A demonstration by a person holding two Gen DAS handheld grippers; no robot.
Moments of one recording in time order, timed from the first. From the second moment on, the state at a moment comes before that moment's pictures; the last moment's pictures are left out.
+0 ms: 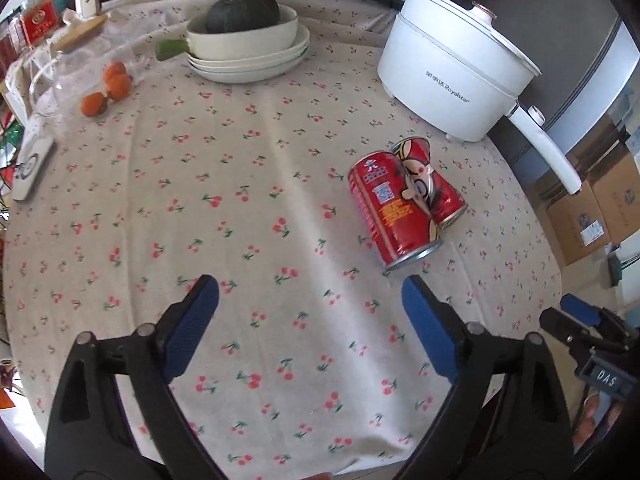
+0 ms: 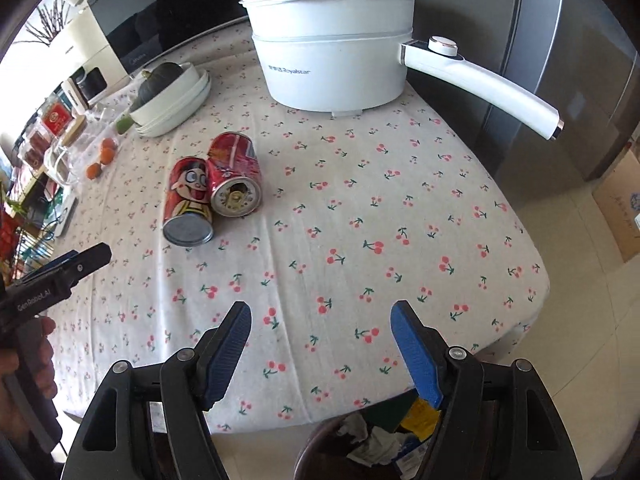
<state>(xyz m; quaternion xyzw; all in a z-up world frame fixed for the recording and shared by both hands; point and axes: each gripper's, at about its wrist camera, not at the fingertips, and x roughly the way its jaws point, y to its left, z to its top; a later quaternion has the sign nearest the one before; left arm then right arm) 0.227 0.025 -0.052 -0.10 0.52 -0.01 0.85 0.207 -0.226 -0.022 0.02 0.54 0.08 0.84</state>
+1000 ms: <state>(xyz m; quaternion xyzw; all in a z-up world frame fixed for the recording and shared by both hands) 0.316 -0.029 -0.082 -0.20 0.54 -0.02 0.82 0.240 -0.259 -0.051 0.09 0.57 0.05 0.81</state>
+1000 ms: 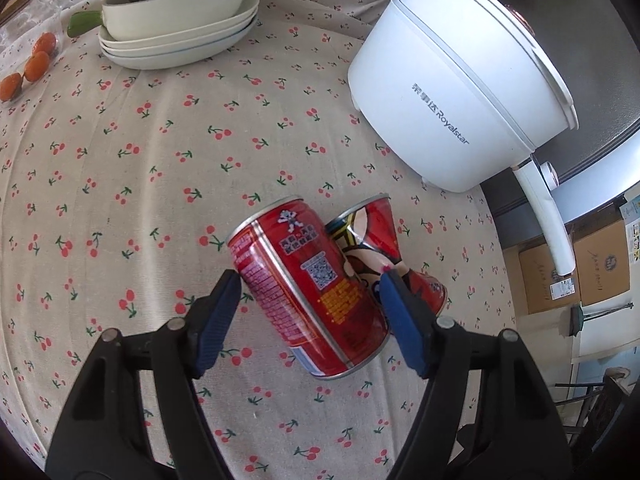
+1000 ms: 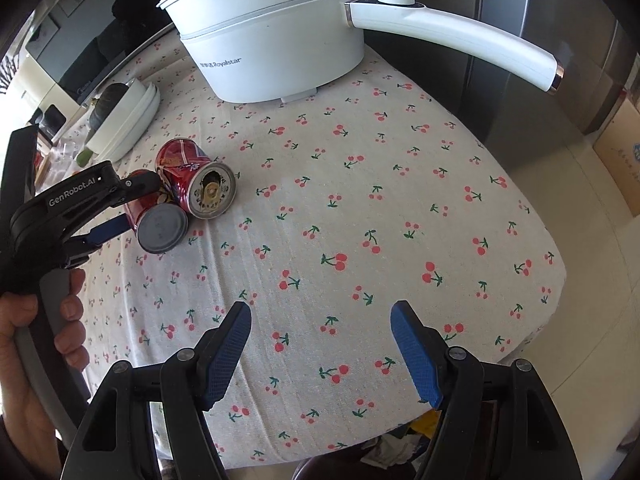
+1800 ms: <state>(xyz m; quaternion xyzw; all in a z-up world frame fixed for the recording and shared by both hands) 0.232 0.082 -0.061 -0.09 0.55 0.01 0.83 0.306 -0.167 -0.036 -0.01 0.56 0.13 0.82</state>
